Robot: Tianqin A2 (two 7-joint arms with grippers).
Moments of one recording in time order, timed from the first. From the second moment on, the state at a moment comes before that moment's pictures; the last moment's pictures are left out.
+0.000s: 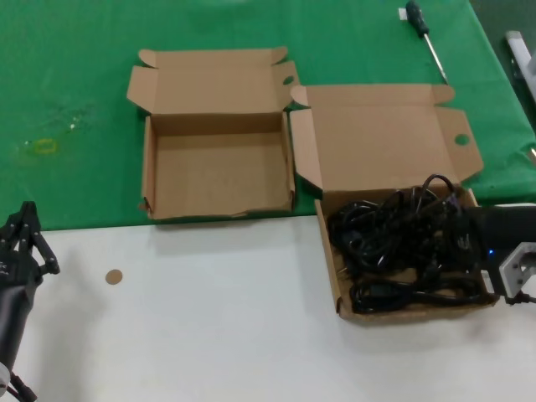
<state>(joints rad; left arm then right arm) 0.00 -0.30 1.60 -1.60 -1.80 0.00 0.00 0.51 0.80 -1.86 1.23 1.64 -0.90 -0.99</state>
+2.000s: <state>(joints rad) 0.00 -0.30 1.60 -1.60 -1.80 0.00 0.00 0.77 0.40 -2.11 1.31 1.21 -0.66 -0.26</state>
